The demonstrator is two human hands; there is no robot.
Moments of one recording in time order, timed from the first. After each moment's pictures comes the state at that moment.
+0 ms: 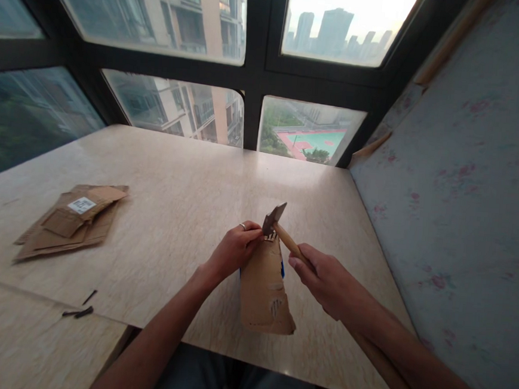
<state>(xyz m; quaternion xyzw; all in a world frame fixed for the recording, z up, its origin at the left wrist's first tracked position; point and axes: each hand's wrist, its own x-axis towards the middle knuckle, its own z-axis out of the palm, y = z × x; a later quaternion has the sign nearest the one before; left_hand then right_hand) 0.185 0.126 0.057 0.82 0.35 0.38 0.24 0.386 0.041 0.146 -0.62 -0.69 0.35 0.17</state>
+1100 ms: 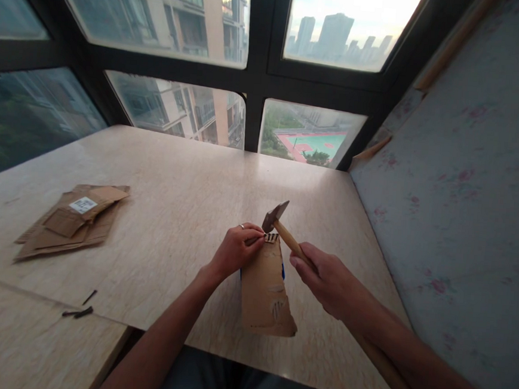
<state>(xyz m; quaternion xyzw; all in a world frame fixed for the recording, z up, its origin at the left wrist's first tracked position) 0.187 0.127 0.057 0.78 0.39 0.41 0.26 0.387 0.047 0.141 -0.61 -0.71 0.31 0.17</state>
